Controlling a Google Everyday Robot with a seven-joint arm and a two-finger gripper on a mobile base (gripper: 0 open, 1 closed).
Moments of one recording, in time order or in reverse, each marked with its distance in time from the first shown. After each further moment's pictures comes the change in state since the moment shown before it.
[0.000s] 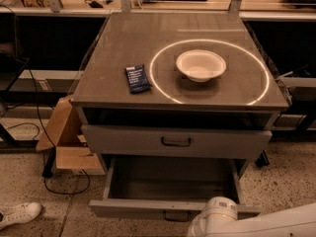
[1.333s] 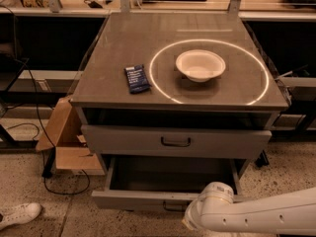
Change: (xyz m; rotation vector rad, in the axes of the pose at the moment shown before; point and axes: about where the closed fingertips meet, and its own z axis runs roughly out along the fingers) arm -0.041 -0.036 0.003 0.017 -0.053 0.018
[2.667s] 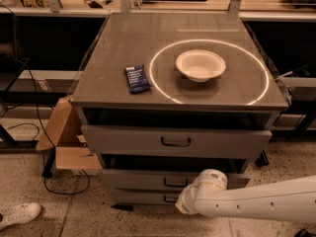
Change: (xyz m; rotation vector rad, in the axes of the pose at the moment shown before) arm -0.052 -0.026 -0.004 0.033 -0.071 0.029
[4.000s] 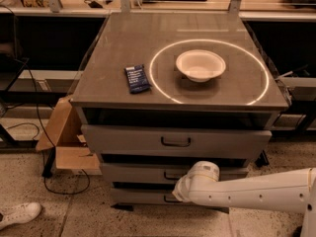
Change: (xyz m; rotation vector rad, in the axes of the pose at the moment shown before) arm -0.038 -0.034 0.022 0.066 -0.039 0.013
